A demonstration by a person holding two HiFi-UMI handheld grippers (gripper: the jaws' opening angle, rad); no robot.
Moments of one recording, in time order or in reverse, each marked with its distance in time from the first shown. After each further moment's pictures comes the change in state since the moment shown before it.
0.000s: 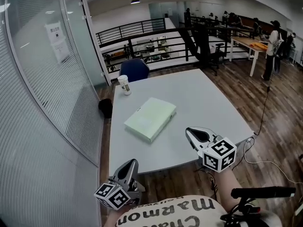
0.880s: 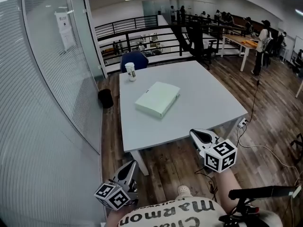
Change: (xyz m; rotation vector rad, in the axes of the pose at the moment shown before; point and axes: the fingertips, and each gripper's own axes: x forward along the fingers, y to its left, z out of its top) left arm -0.205 0.007 0.005 -0.036 0.046 -0.068; right arm -0.066 0.185 -0.030 0.020 0.079 -0.132
